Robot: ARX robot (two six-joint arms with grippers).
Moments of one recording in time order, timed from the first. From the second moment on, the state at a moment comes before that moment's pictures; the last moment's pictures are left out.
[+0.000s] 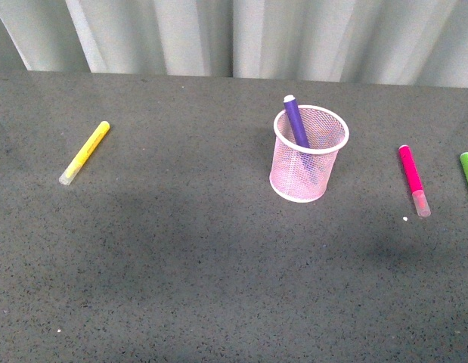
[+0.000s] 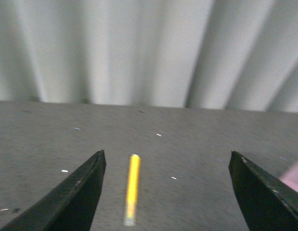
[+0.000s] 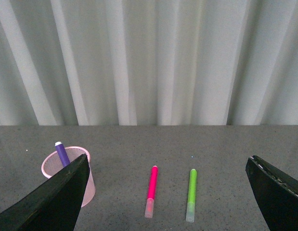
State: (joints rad) left arm 0.14 1.40 0.32 0.98 0.28 -0.05; right arm 0.00 0.01 0.02 0.00 0.00 0.00
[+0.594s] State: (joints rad) left arm 0.00 0.88 0.04 0.83 0.00 -0.01; right arm 0.00 0.01 0.02 0.00 0.00 0.00
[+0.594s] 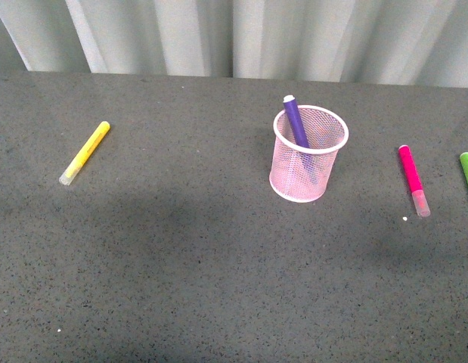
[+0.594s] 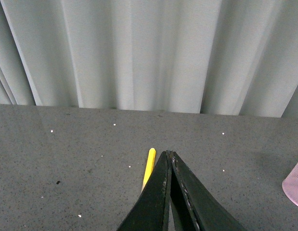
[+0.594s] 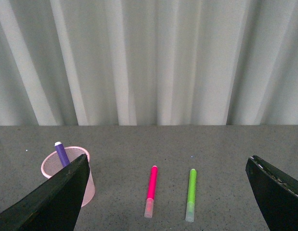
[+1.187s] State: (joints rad) left arm 0.00 0.48 0.01 0.48 0.00 -0.01; right arm 0.00 0.01 0.02 0.00 0.00 0.00
